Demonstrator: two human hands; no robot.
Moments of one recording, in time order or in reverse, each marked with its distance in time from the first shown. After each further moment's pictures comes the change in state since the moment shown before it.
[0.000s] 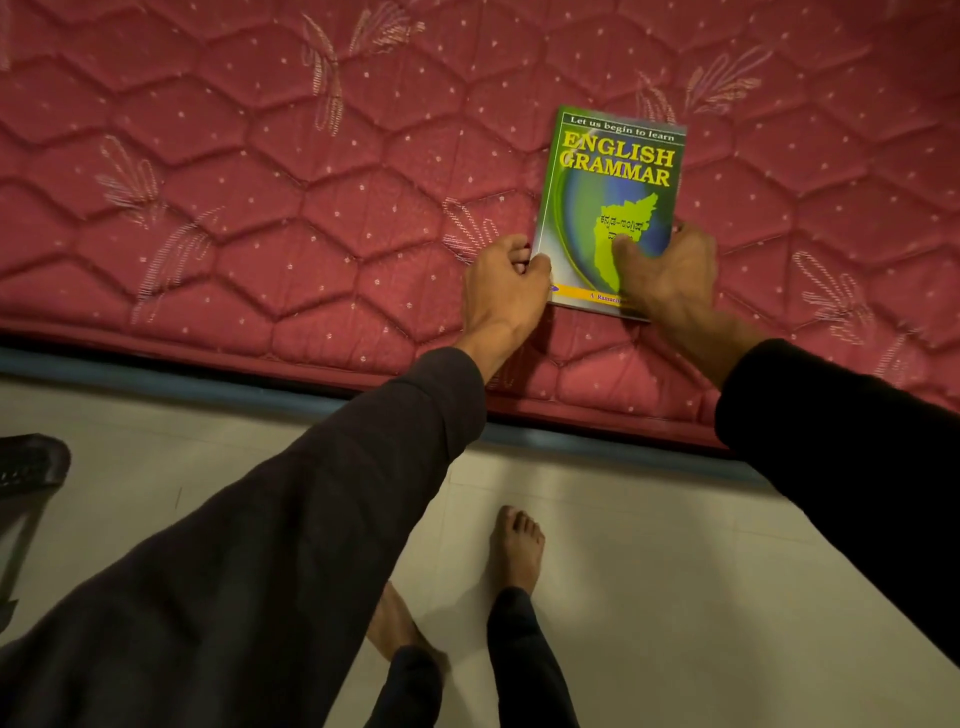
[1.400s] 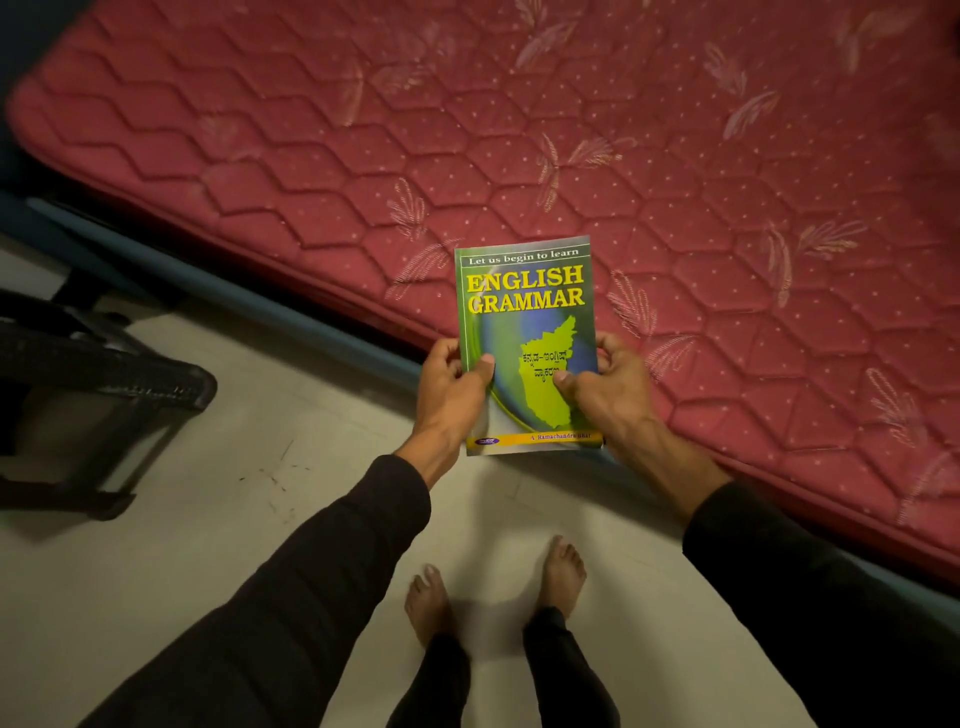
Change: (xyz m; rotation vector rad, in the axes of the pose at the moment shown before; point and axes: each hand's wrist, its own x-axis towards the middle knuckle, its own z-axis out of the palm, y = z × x) left_hand -0.154 -0.023 -0.235 -0.389 0.238 -0.237; right_hand -0.244 -0.136 0.024 0.428 -0.518 -0.051
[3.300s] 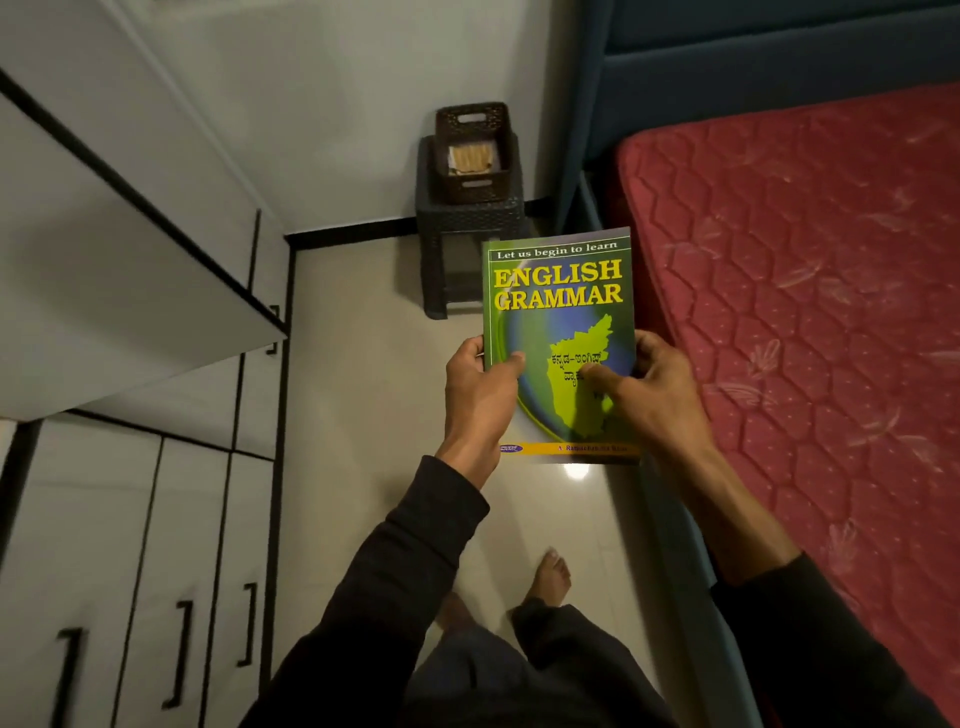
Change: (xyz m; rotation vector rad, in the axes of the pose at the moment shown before) left_hand -0.357 0.124 -0.244 -0.669 0.872 -0.016; right_hand -0.335 -0.206 0.133 -0.453 -0.901 -0.413
